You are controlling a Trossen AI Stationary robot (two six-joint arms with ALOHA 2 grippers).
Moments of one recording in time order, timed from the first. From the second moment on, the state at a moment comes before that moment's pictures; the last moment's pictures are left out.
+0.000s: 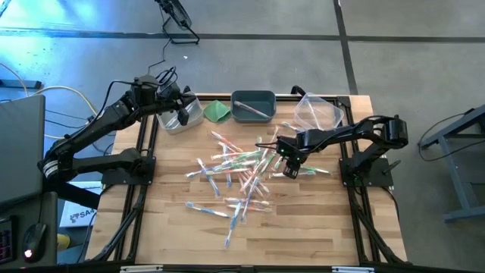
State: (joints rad) left arm 0.71 0.85 0.90 -0.37 0.12 0.05; right arm -0.17 1.59 0.80 -0.61 -0.03 0.32
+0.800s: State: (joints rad) left arm 0.71 0.85 0.90 -0.37 0.12 0.05; right arm -0.17 1.55 0.80 -0.58 -0.13 0.34
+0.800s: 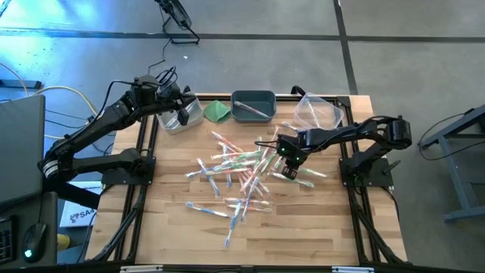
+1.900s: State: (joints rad) left arm 0.71 0.85 0.90 -0.36 0.12 0.05; right arm -0.22 0.95 0.80 -0.42 0.18 0.48
